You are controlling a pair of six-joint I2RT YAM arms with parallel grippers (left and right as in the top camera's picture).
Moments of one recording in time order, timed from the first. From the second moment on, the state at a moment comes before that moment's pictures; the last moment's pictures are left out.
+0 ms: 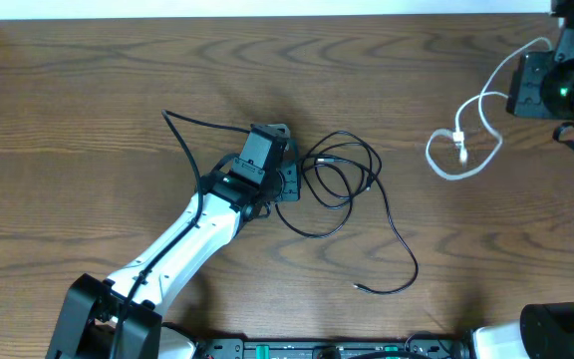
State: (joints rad) left arm -0.49 1.50 0.91 -0.39 0.10 -0.48; right arm 0.07 1.63 2.41 -1.65 0.02 0.17
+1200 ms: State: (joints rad) left arm -0.49 1.50 0.91 -0.41 0.11 -0.42; right arm -0.45 1.69 2.41 -1.69 0.08 0.26
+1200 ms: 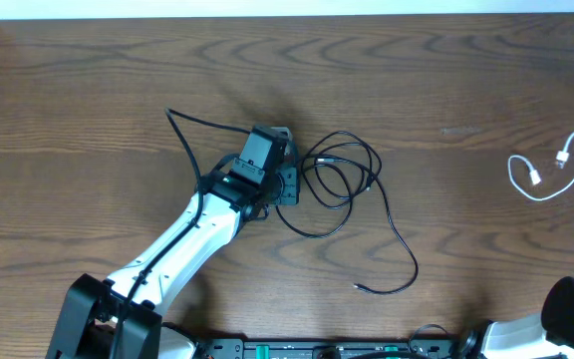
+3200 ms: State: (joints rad) left arm -0.49 1.50 0.91 -0.25 0.12 -0.46; right arm -1.05 2.03 2.28 -1.50 0.31 0.52
